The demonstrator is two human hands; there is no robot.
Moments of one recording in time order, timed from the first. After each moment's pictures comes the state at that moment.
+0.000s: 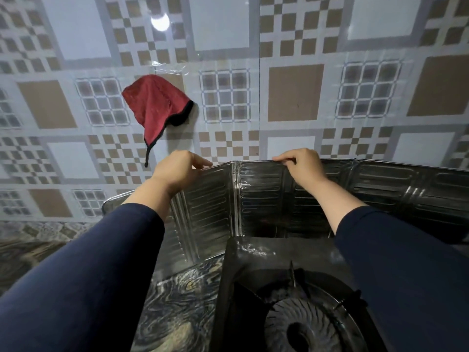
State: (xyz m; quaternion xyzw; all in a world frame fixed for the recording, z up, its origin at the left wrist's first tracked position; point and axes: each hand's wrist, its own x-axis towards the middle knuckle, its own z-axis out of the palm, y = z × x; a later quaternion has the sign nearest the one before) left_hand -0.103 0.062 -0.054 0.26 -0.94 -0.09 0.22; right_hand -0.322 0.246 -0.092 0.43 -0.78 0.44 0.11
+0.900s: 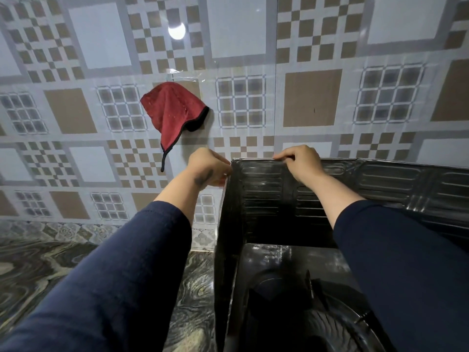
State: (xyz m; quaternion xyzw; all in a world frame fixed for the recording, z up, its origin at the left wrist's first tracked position) left_hand -0.124 0.091 -0.033 0.35 -0.79 -0.45 0.24; right_hand -0.316 0.210 -0.075 0.41 -0.80 0.42 0.07
